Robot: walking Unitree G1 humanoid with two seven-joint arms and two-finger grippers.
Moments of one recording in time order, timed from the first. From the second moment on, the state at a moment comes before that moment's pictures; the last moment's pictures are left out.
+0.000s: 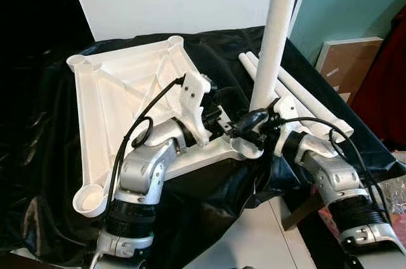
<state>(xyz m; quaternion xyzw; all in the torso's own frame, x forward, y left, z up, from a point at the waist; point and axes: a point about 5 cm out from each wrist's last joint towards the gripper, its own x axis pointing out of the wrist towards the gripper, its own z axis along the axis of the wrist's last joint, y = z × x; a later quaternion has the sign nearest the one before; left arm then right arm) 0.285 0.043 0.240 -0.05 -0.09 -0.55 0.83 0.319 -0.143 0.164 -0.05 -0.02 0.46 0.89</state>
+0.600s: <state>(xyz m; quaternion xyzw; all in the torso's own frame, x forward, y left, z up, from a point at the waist) 0.280 0.032 0.255 -0.06 -0.08 -0.61 0.79 0.305 -0.142 0.165 -0.08 0.03 0.57 0.82</state>
